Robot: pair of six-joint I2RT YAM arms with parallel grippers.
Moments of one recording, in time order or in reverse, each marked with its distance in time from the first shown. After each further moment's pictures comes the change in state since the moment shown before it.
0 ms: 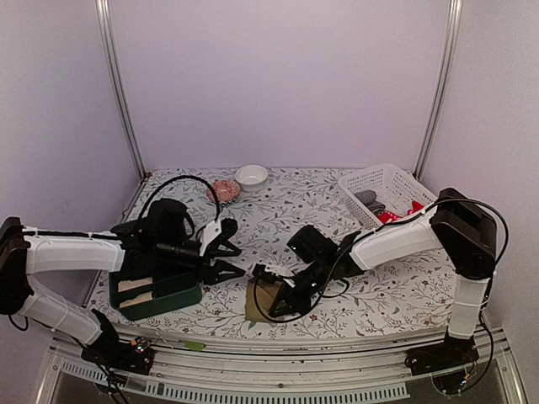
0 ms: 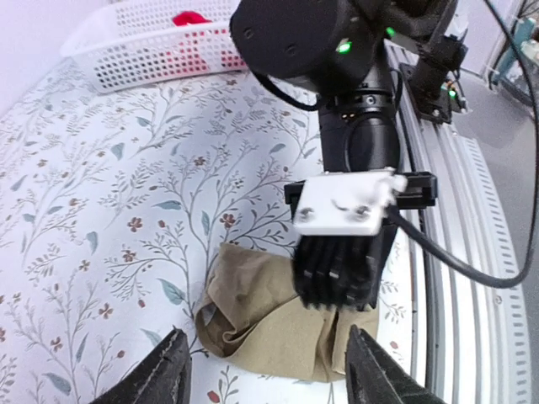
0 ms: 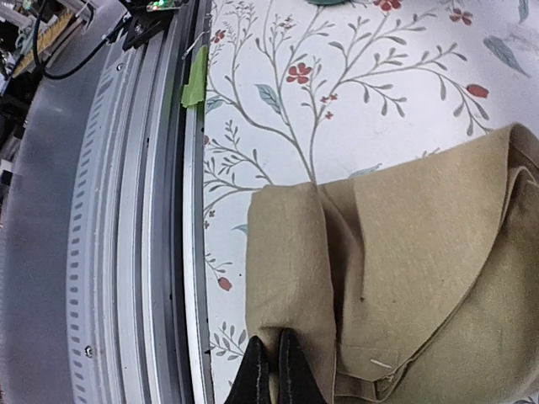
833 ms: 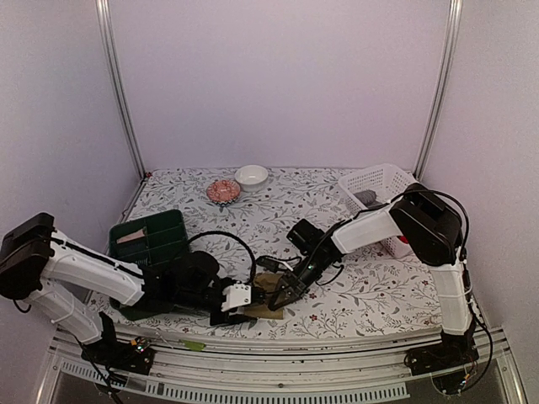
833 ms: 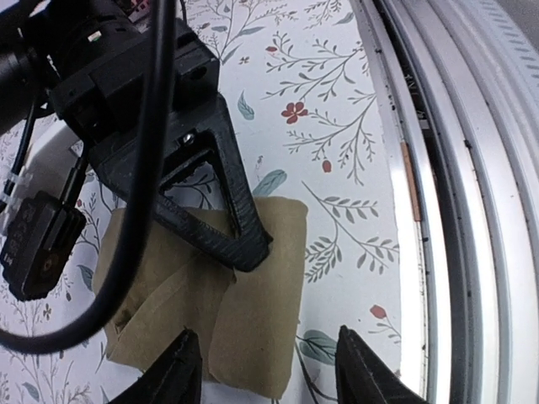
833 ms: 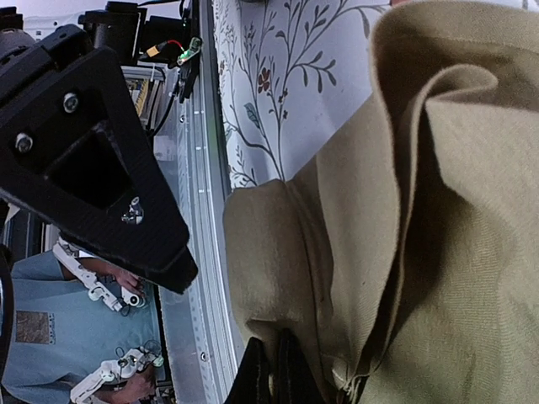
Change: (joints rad) left arm -0.388 0.051 -0.213 0.203 -0.459 0.158; right arm -0.158 0.294 0.266 -0.243 -0.455 0.217
